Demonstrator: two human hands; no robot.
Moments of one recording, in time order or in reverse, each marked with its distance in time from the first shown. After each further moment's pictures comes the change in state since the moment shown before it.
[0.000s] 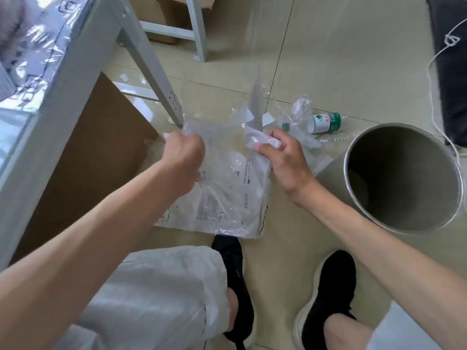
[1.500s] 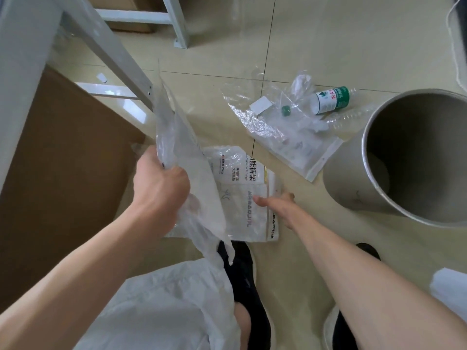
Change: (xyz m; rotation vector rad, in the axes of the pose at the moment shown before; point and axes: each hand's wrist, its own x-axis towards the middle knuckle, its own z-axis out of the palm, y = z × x) left_hand 0.038 -0.041 0.009 0.193 0.059 0.165; right_hand 0.037 0.218 -0.001 -0.073 0.173 0.949
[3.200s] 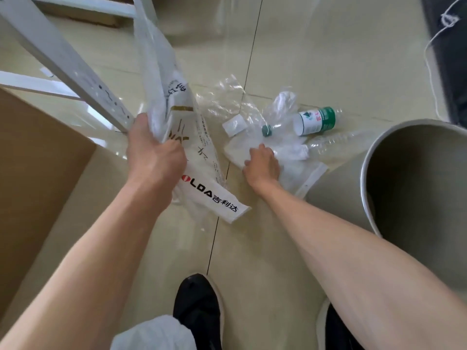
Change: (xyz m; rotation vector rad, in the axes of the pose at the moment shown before) left_hand 0.092 0.019 0.092 -0.249 0.033 0.214; right_hand 0.092 -0.123 -0.013 -0.930 0.490 -0.724
